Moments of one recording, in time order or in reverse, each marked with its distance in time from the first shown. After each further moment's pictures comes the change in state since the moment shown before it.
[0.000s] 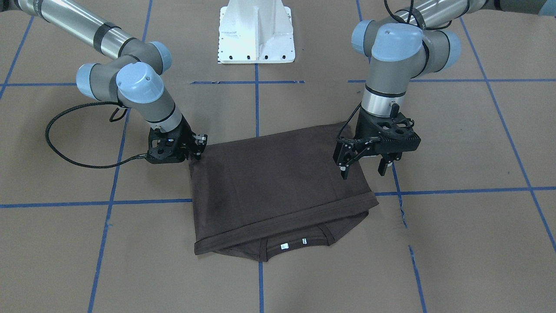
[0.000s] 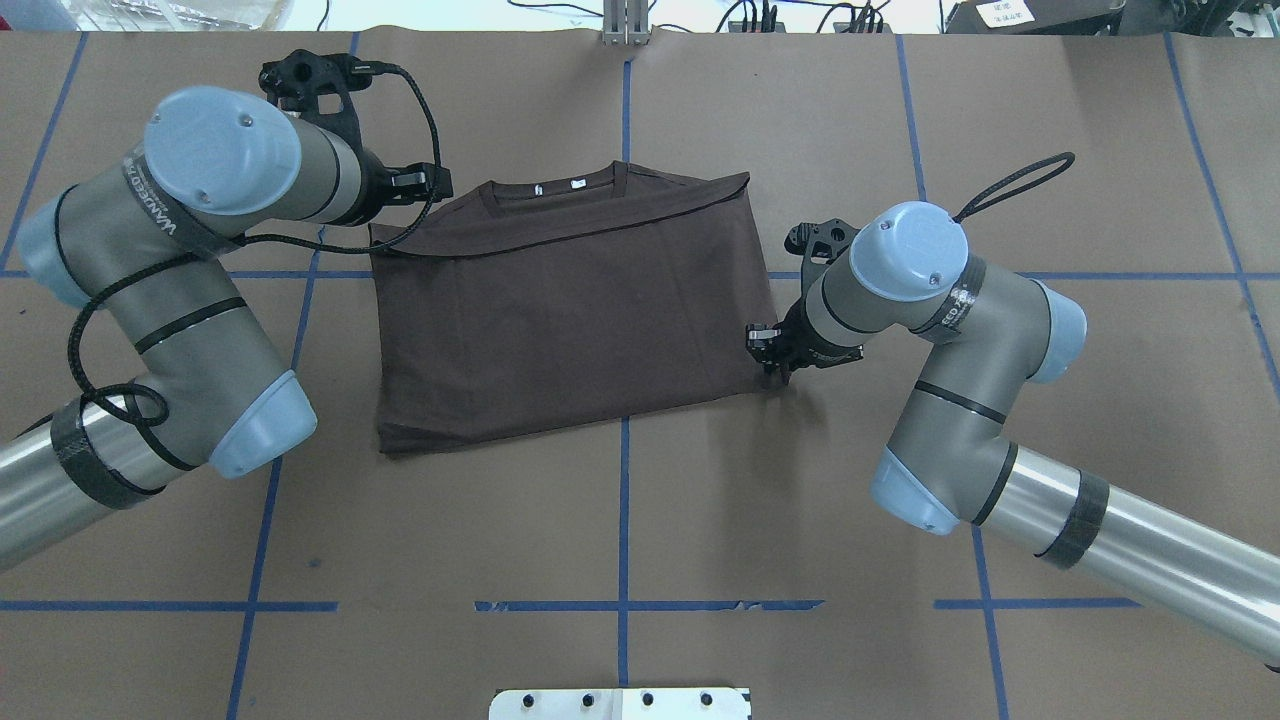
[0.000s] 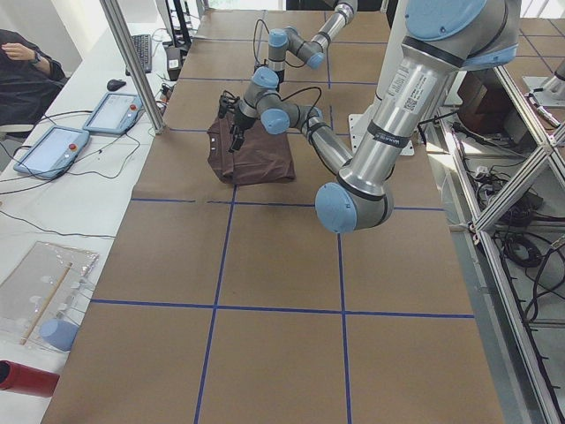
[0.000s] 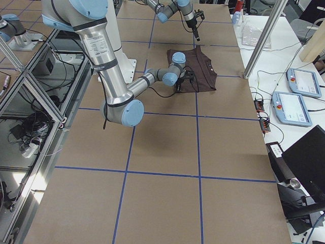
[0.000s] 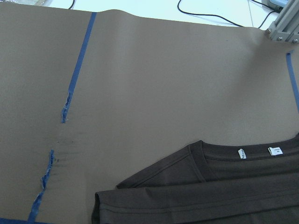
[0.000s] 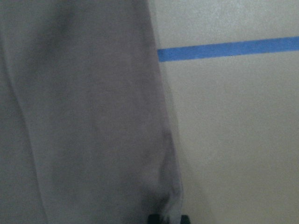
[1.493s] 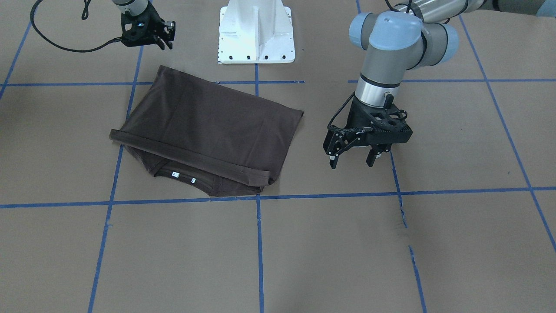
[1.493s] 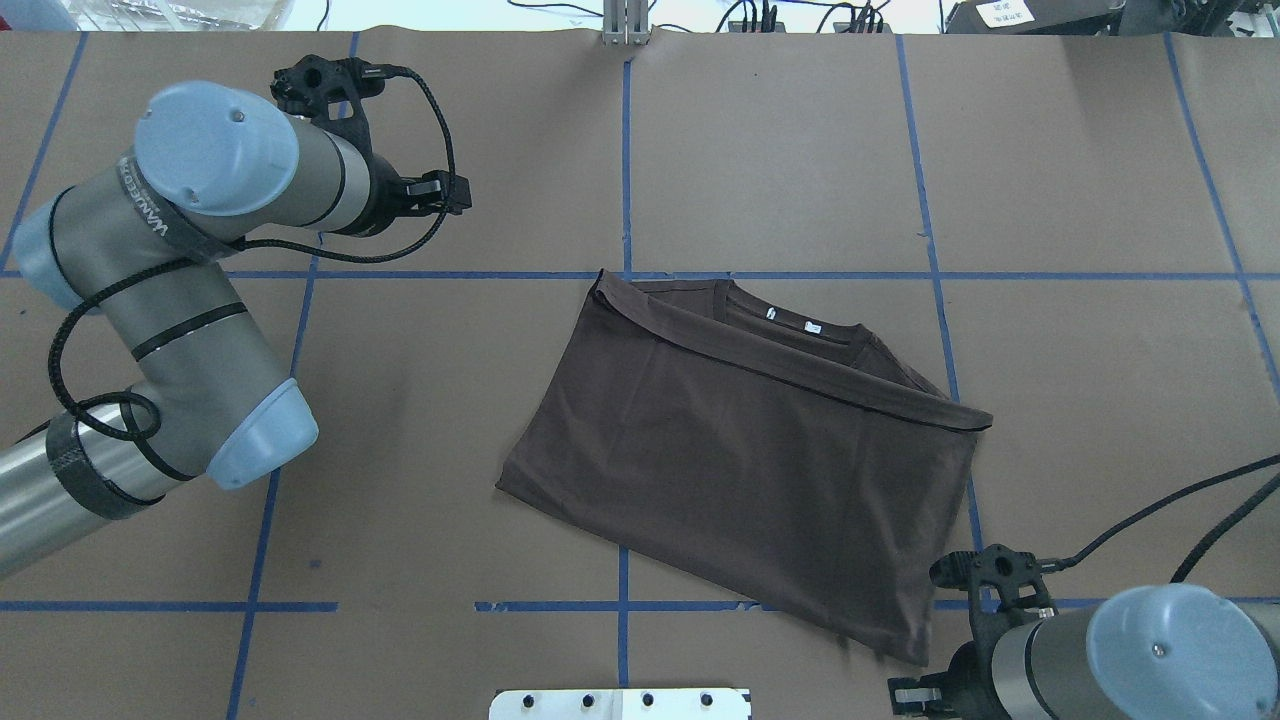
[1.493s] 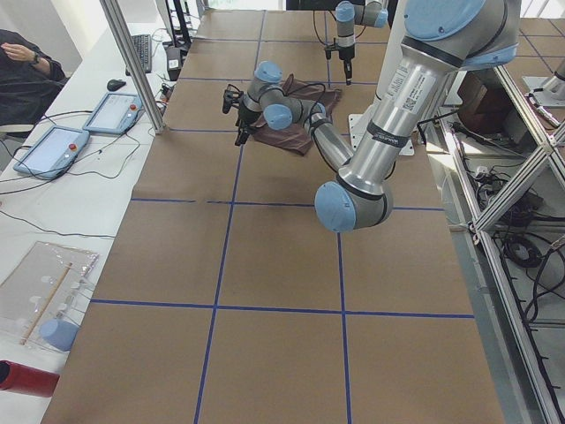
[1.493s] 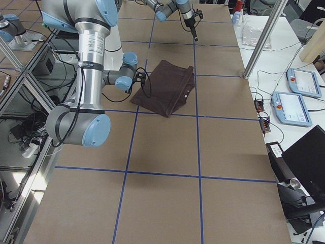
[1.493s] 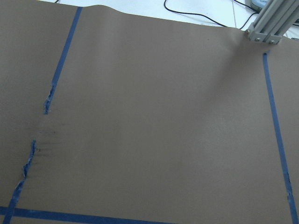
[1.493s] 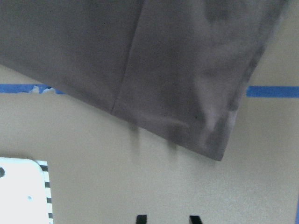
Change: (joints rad) left arm 0.013 -0.003 -0.037 0.002 -0.073 -0.030; right arm -0.549 -0.636 0.689 0.026 -0.212 0.315
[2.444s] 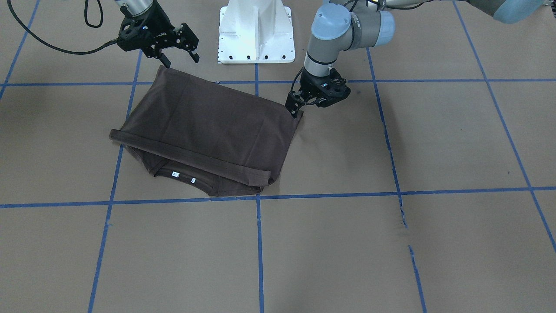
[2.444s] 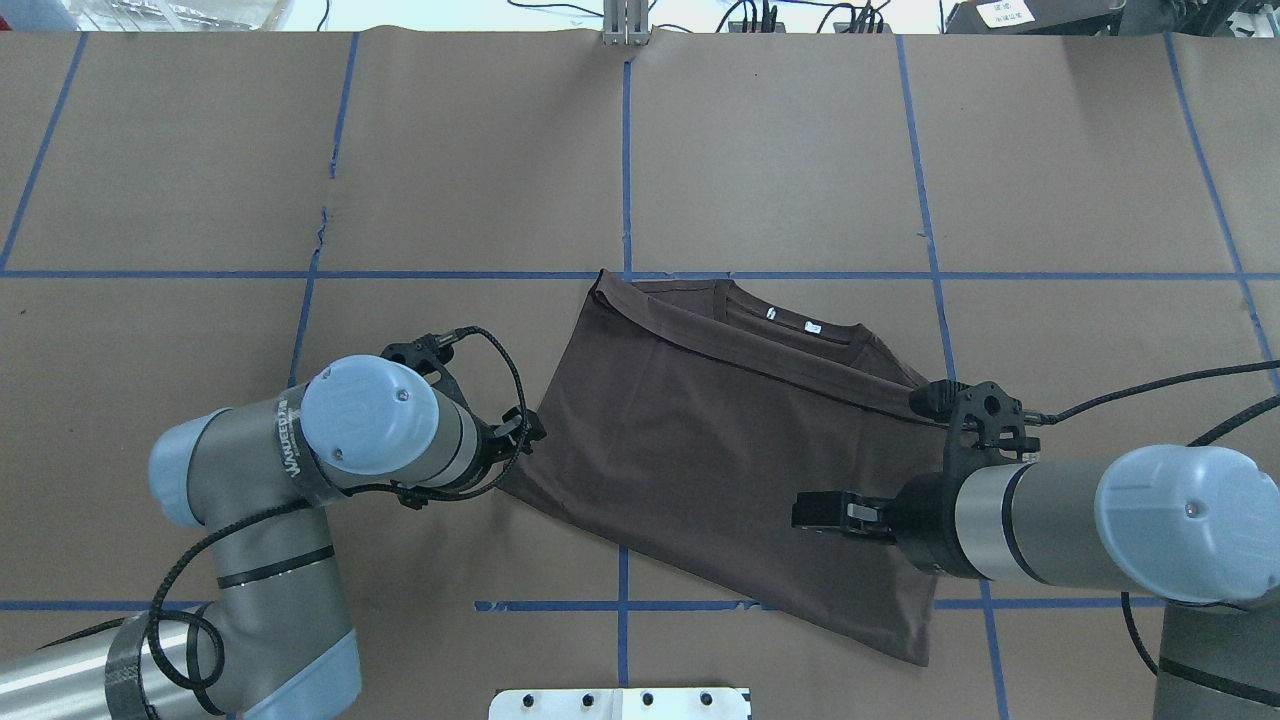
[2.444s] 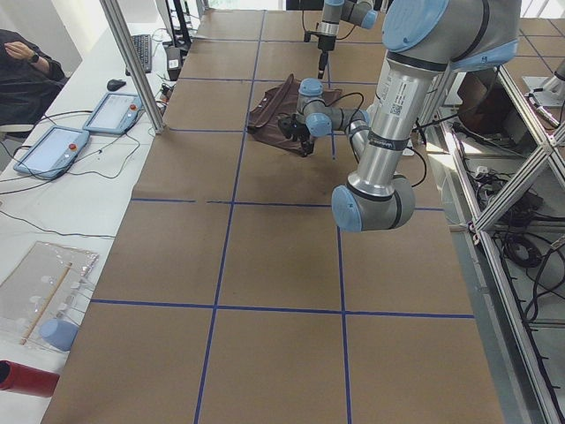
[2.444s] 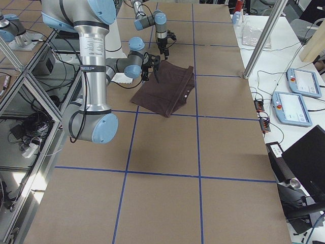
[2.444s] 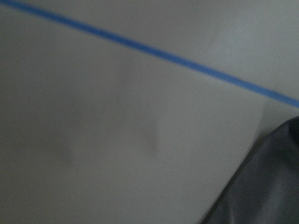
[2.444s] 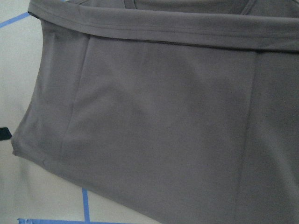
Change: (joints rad) left arm 0.364 0.055 -0.054 0.119 -0.035 -0.635; right arm 0.262 0.197 0.000 0.000 -0.038 0.017
